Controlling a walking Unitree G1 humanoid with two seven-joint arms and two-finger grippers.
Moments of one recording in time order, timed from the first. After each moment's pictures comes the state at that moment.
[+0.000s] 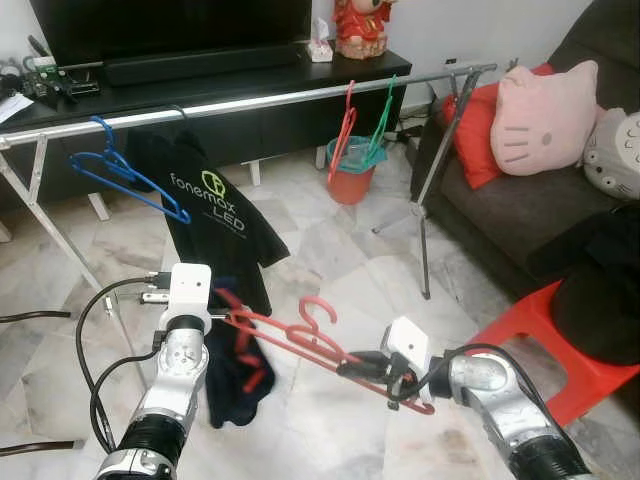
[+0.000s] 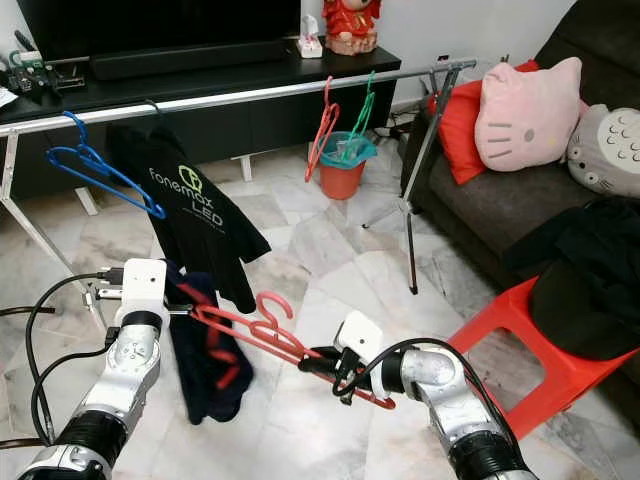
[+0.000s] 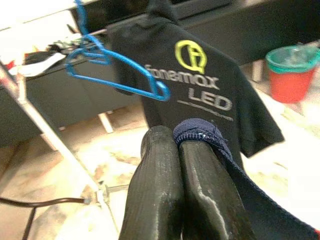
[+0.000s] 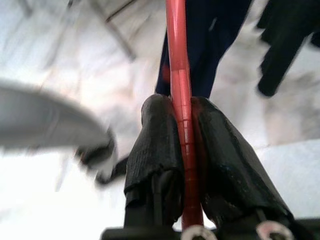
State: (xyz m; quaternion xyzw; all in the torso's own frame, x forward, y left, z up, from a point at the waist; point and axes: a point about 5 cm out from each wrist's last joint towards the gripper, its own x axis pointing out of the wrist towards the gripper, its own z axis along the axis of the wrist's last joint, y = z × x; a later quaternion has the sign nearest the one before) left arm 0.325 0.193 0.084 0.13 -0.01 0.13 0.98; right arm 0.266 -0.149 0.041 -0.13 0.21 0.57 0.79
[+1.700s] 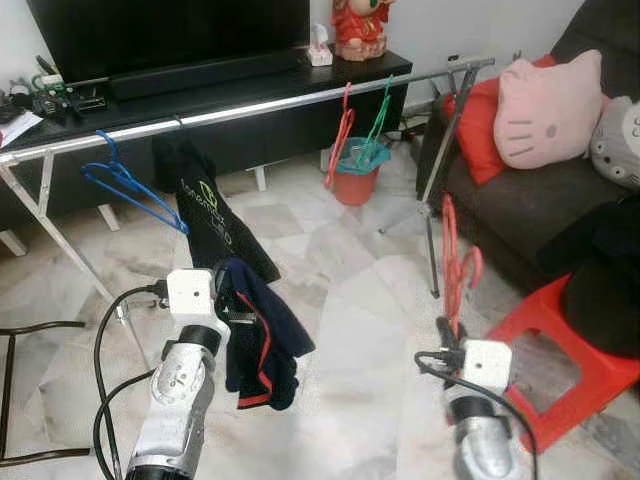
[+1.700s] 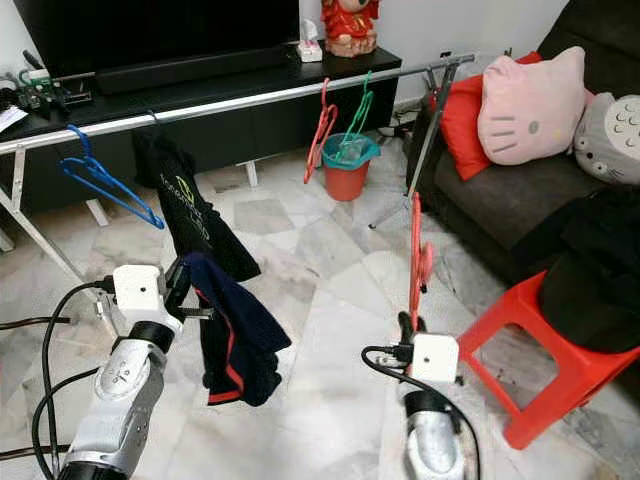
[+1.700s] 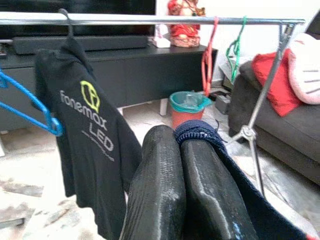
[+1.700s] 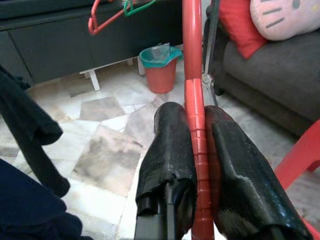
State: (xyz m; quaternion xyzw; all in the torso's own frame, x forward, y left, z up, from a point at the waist) left arm 0.288 0.154 0.109 -0.03 -0.06 -0.05 1.00; right arm 0.234 -0.166 0.027 0.00 0.05 -0.06 1.00
